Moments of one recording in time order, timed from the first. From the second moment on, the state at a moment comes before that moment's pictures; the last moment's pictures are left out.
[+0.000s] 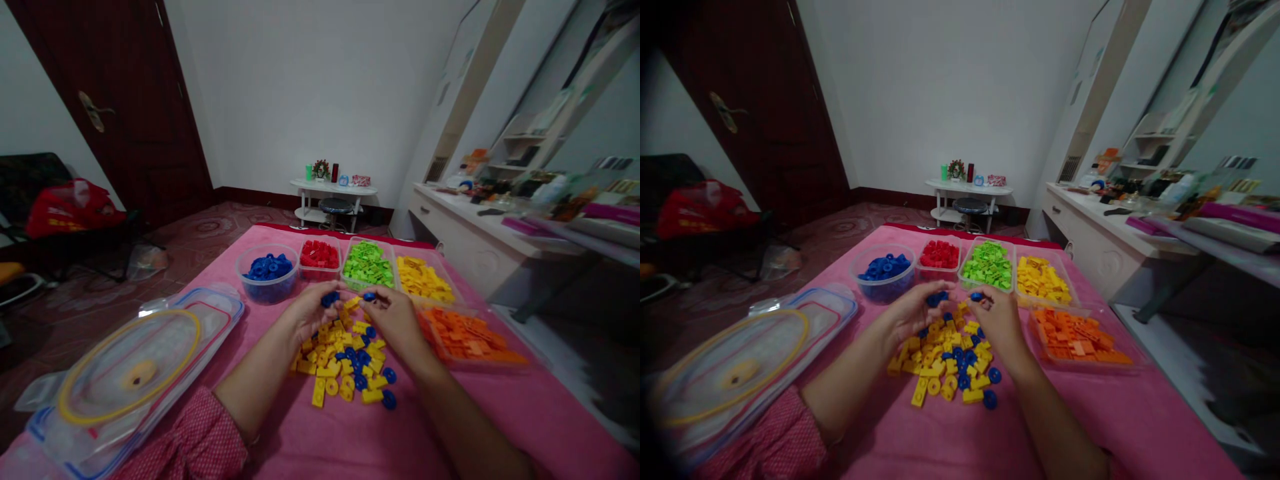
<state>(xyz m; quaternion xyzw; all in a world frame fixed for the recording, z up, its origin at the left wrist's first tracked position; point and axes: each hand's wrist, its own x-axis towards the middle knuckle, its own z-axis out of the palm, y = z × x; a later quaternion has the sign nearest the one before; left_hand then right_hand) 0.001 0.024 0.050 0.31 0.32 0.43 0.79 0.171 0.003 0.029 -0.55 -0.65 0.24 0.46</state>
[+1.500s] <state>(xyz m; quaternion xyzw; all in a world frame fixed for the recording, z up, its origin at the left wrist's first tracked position) -0.027 0.034 0.028 0.88 0.41 0.13 0.20 0.162 -0.024 0.030 -0.61 -0.78 0.10 0.09</state>
